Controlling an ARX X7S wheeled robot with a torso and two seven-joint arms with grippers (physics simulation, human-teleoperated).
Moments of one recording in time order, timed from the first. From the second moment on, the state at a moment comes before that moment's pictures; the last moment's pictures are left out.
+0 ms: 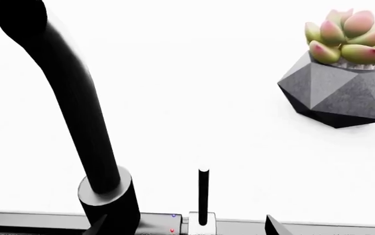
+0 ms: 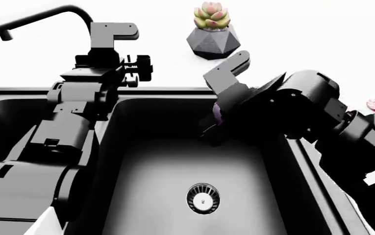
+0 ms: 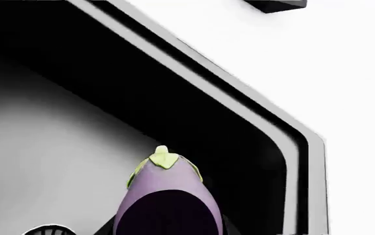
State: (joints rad) left arm -1.49 -0.02 0.12 -1.31 -0.11 -0.41 -0.07; right arm 1.50 0.34 -1.15 0.32 1.43 1.18 0.71
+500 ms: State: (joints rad) left arm -1.48 -0.03 0.06 -1.31 -0.07 -0.41 -0.06; right arm 1.29 0.05 -1.51 0.72 1.14 0.92 0.41
